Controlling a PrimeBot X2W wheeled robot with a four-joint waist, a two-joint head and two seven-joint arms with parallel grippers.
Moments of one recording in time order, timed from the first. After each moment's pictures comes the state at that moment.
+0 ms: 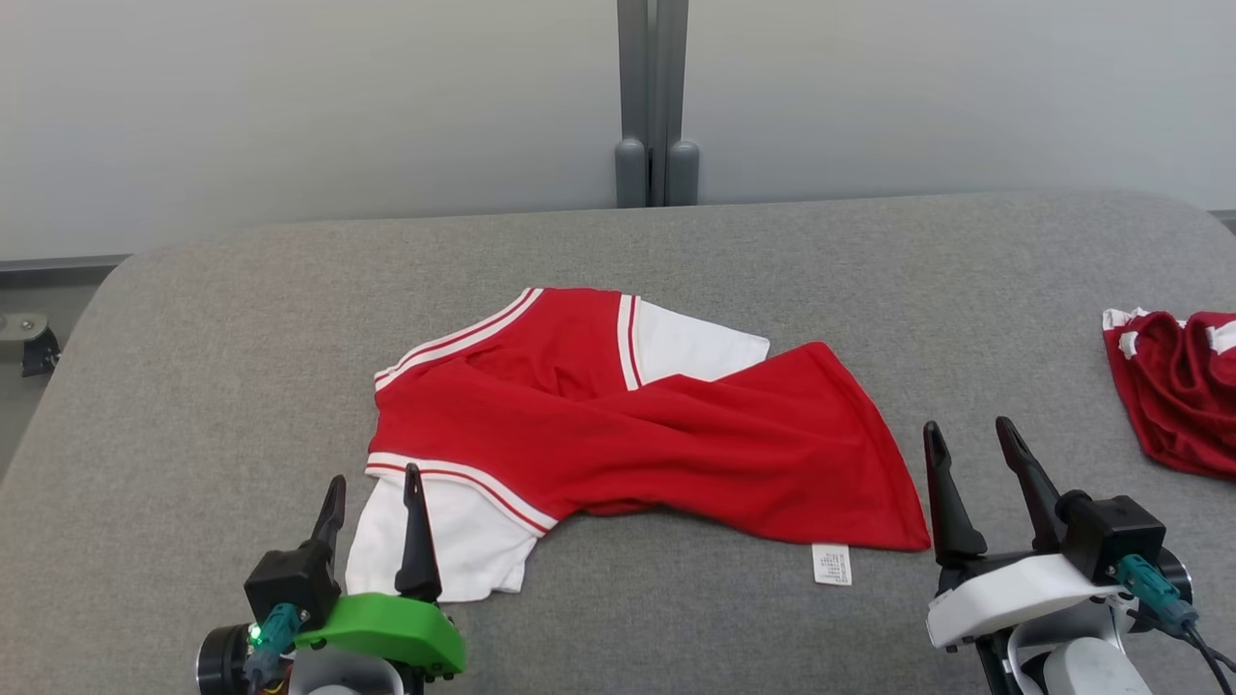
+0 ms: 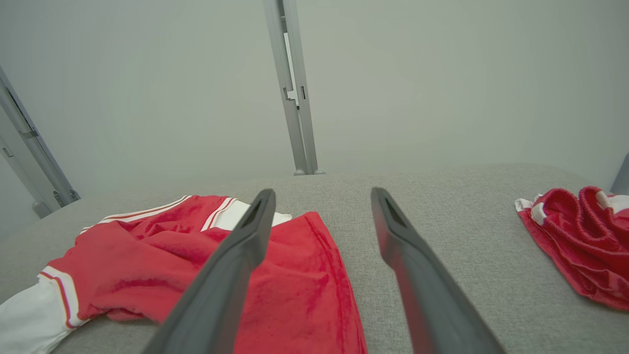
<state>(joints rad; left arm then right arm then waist) -0.08 0.05 -0.21 0.33 -0.34 0.11 -0.26 -0.03 -0.05 0.01 0.20 0.17 0.13 -0.26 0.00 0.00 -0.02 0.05</state>
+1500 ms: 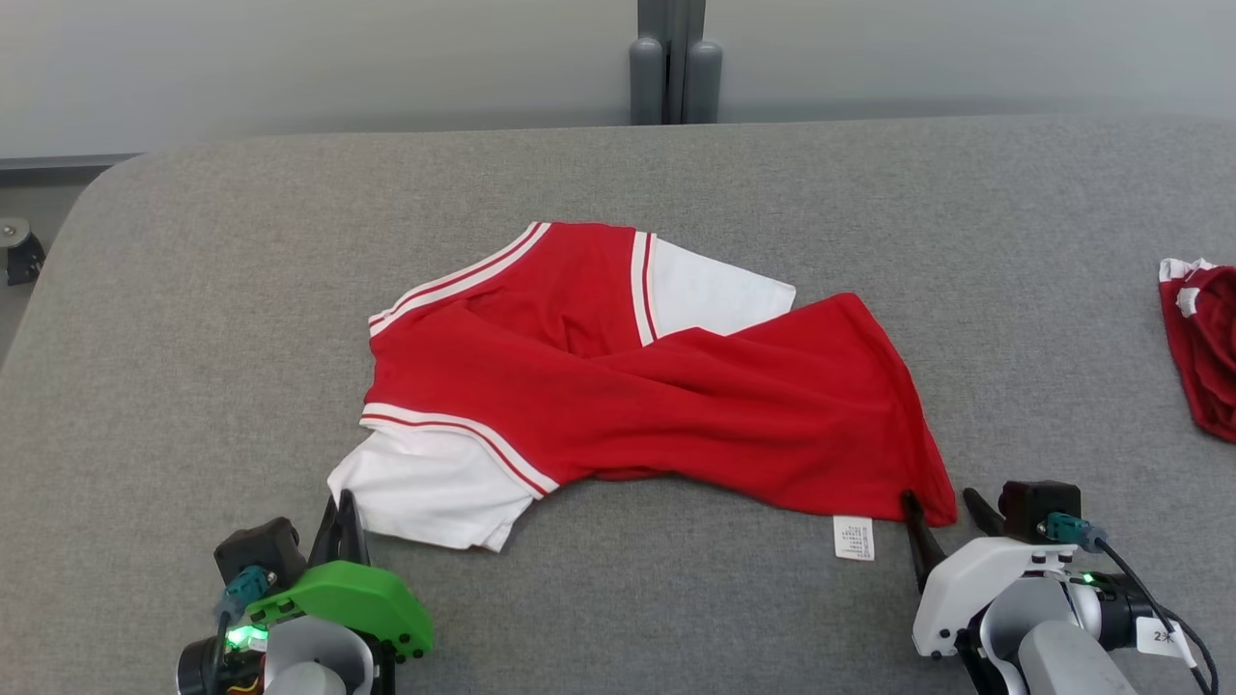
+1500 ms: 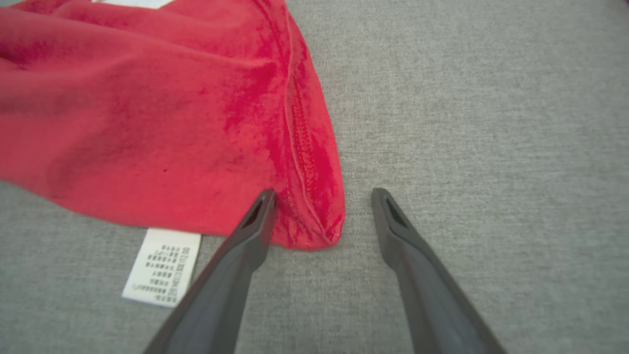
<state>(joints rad) -0.17 0.07 -0.17 0.51 -0.44 0.16 -0.15 -0.19 -0.05 -0.02 0.61 0.13 0.13 -0.05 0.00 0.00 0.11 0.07</state>
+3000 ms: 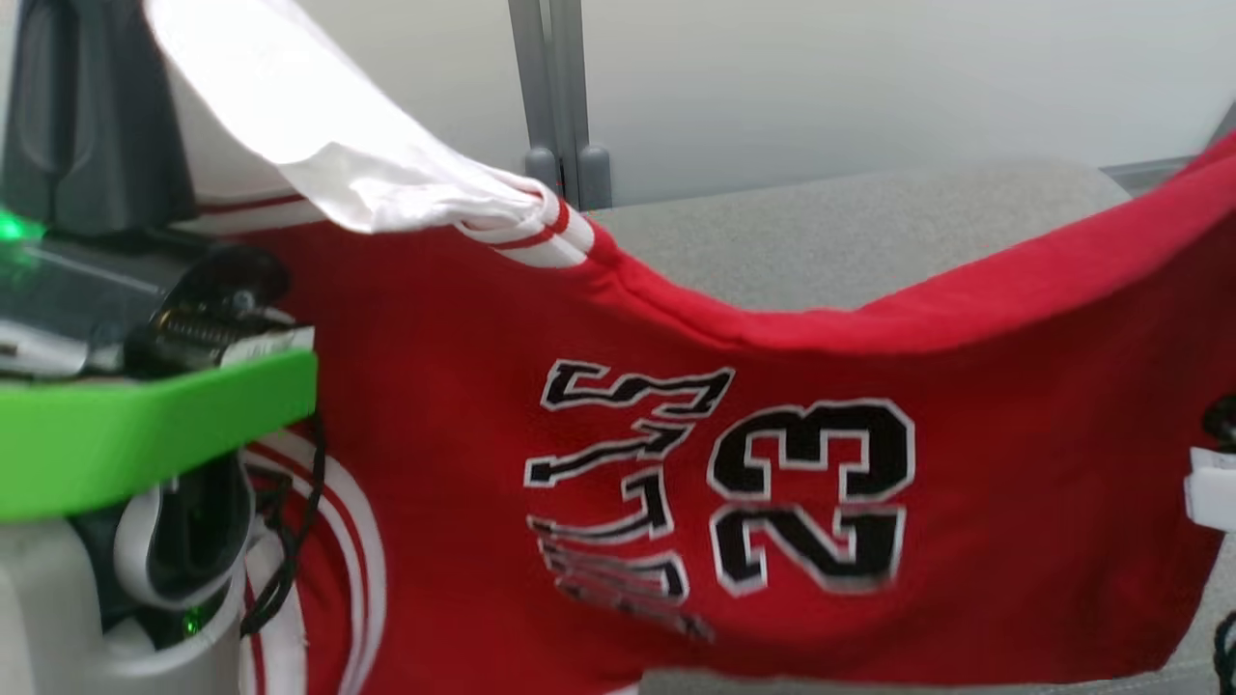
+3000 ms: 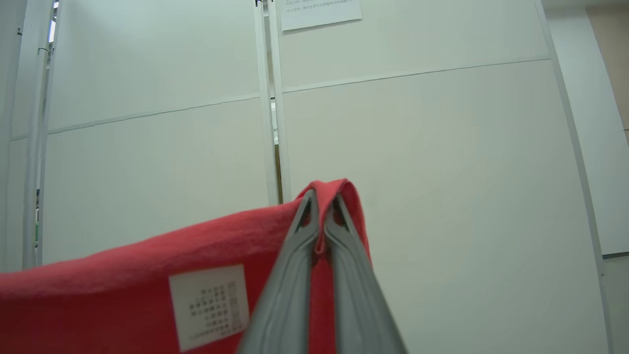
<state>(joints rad) -0.54 0.18 -0.17 -0.59 -0.52 0.12 0.14 -0.13 -0.09 -0.18 -0.72 0.36 0.13 0.18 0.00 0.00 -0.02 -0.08</state>
